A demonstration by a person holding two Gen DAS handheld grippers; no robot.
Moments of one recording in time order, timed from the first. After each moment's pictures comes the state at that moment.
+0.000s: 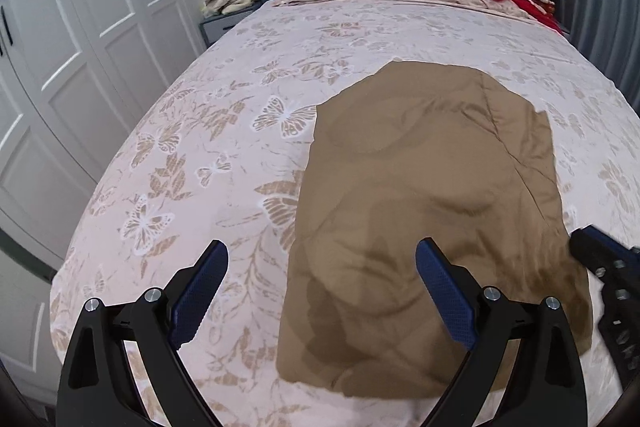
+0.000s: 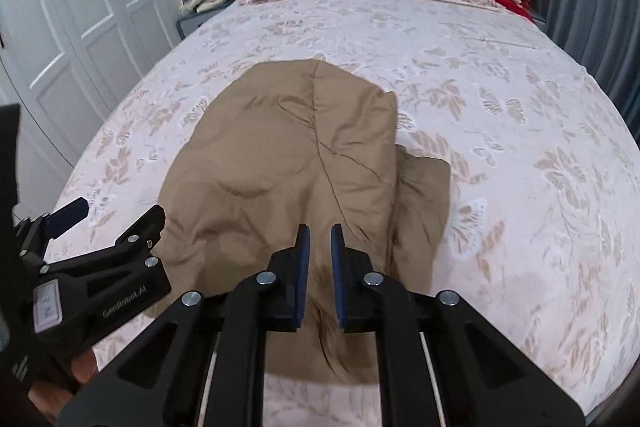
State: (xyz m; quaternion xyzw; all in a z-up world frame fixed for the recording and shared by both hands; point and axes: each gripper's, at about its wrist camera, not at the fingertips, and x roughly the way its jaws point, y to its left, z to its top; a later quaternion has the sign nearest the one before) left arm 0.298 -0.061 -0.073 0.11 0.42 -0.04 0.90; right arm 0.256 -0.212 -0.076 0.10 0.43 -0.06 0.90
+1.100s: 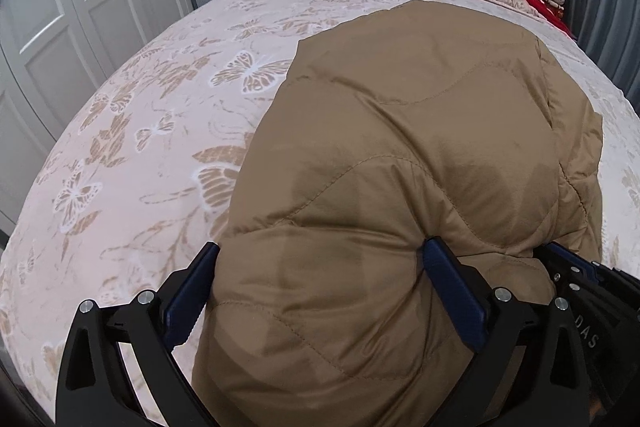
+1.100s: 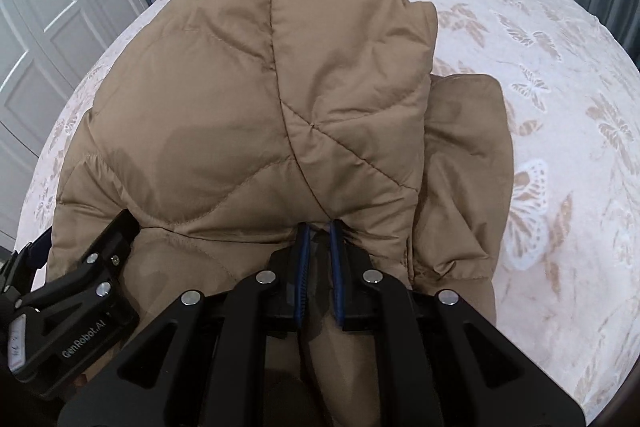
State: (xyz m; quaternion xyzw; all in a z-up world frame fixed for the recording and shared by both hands) left arm 0.337 -0.075 -0.168 0.07 0.44 -0.05 0.89; right arm 0.315 -0.242 -0.187 0.14 0.48 -0.07 0.86
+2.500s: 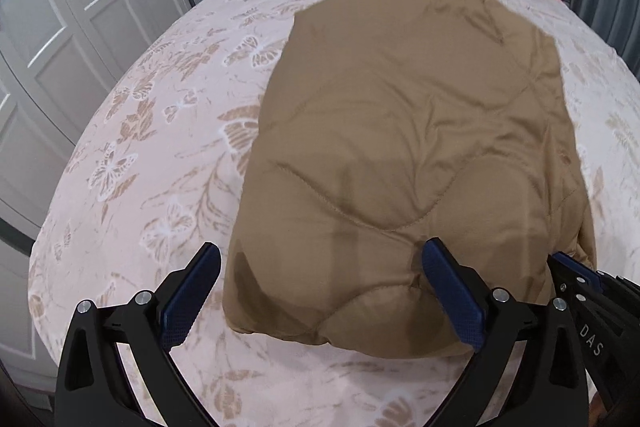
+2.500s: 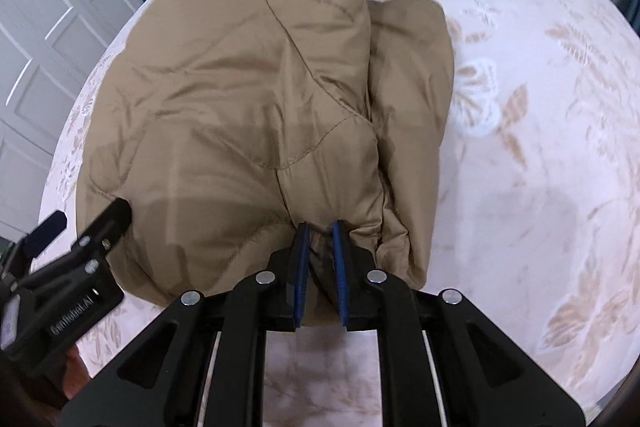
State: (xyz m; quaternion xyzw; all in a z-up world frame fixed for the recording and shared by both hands) left arm 0.270 -0.076 -0.149 0.12 0.48 -0.05 0.87; right arm 0.223 -0.238 -0.179 0.19 0.52 -0.07 0.83
